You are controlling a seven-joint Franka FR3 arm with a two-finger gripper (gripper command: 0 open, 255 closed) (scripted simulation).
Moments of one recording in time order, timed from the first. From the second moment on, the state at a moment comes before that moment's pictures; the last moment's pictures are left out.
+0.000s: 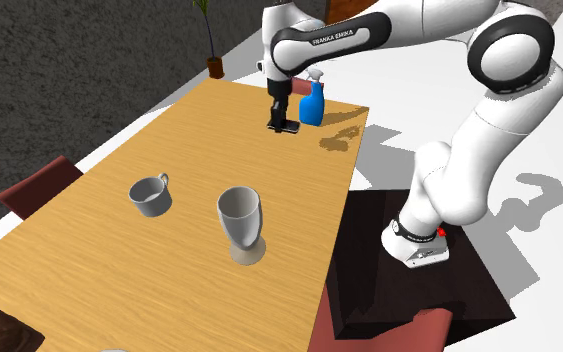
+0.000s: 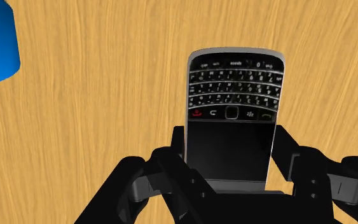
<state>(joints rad) -0.09 -0.13 -0.48 -2.05 -0.01 1.90 -0.32</state>
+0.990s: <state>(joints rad) 0.02 0.24 -0.36 -1.63 0.14 1.82 -0.13</state>
